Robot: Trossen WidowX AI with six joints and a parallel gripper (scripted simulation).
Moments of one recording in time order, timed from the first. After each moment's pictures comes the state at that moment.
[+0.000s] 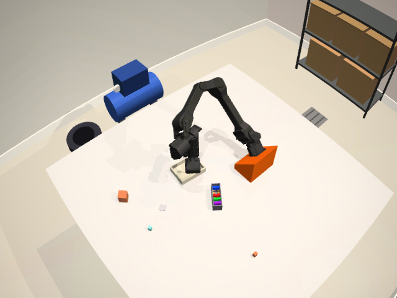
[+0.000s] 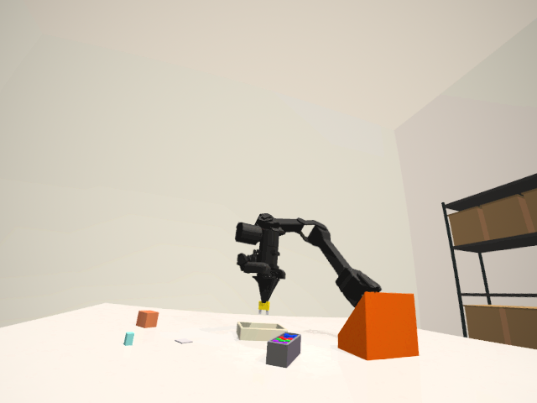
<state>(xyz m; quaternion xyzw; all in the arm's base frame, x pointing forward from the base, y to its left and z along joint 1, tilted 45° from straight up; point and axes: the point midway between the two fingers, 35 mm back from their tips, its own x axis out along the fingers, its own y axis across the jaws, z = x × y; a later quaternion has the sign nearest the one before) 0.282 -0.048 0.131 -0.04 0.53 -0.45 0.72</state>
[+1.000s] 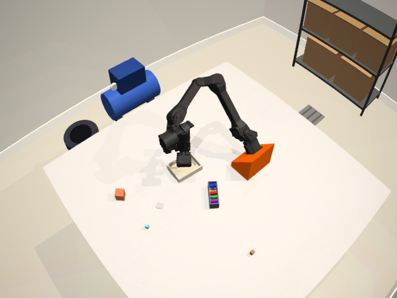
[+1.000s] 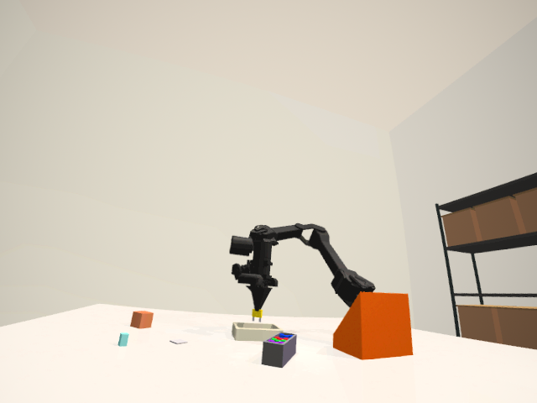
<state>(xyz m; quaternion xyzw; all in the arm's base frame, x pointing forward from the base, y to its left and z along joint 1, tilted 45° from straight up) 0.276 -0.099 0.146 -0.05 0.52 -0.45 0.72</state>
